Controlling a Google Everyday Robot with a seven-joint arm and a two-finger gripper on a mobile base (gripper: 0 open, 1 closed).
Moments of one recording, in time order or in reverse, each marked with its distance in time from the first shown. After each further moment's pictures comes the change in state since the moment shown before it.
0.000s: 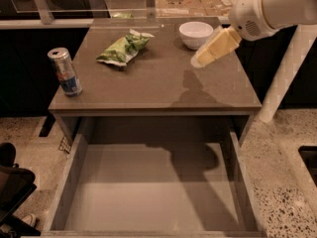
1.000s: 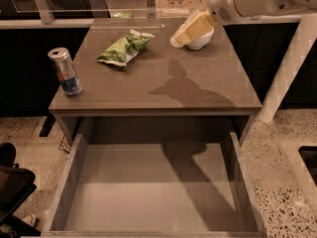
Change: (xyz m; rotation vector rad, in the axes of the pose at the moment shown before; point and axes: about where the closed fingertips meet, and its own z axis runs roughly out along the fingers) arm -0.048 -0.039 0.051 0.083 -0.130 -0.040
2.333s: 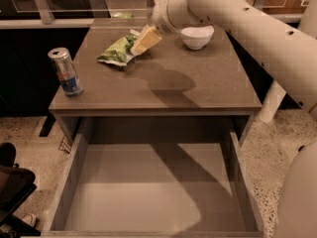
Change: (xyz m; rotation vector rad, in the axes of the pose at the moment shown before) arm -0.016 0.024 0.167 -0.074 -0.035 -0.123
